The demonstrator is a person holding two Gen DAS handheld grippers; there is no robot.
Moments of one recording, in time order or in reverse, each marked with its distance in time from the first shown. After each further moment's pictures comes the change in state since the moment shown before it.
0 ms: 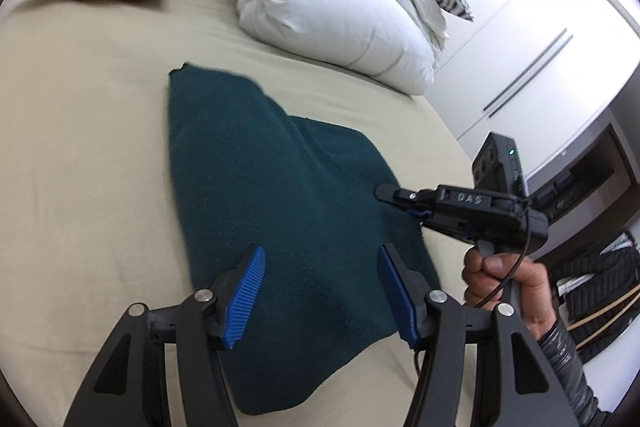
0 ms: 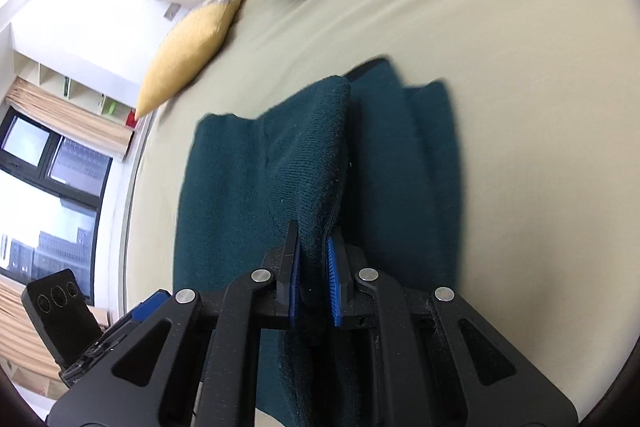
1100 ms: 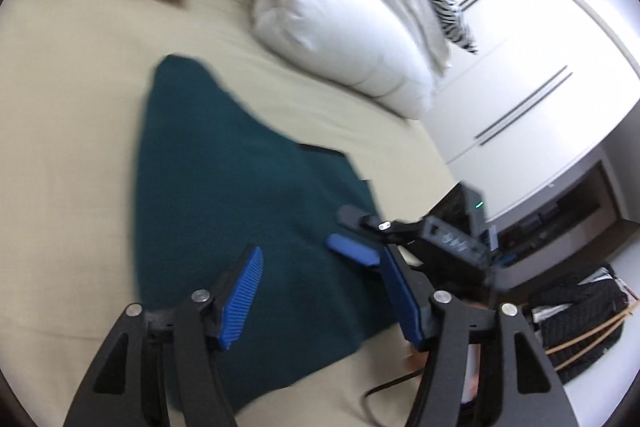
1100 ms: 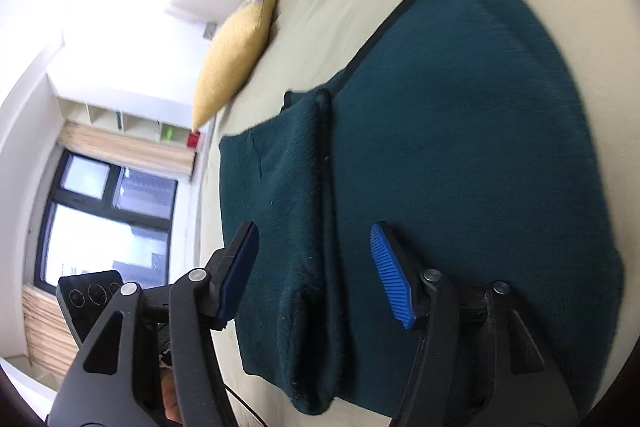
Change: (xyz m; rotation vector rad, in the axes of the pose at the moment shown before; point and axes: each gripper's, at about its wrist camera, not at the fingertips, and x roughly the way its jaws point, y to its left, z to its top) left arm -0.034 0.043 -0.004 -0.143 -0.029 -0.053; right arm 0.043 0.003 -0.032 0.137 0.024 0.260
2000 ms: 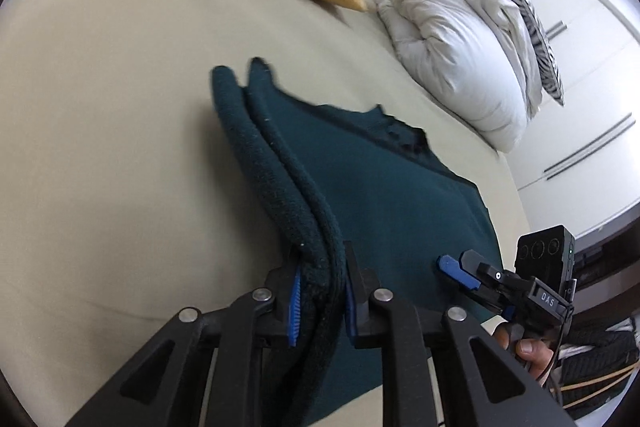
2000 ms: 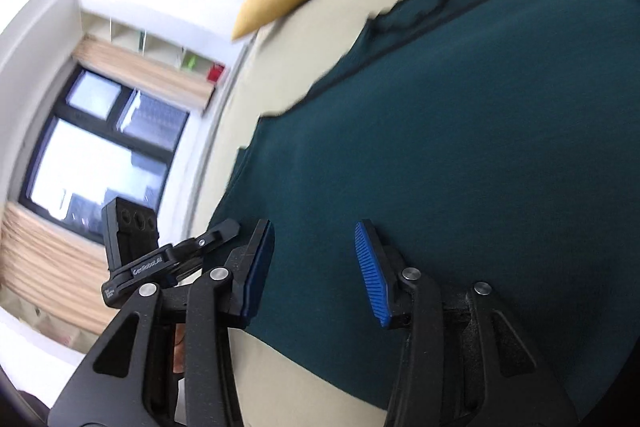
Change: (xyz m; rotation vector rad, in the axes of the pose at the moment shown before) left arm -0.081 0.124 0.031 -0.129 0.004 0.227; right arm 0.101 0.101 -0.079 -0.206 0.099 0.037
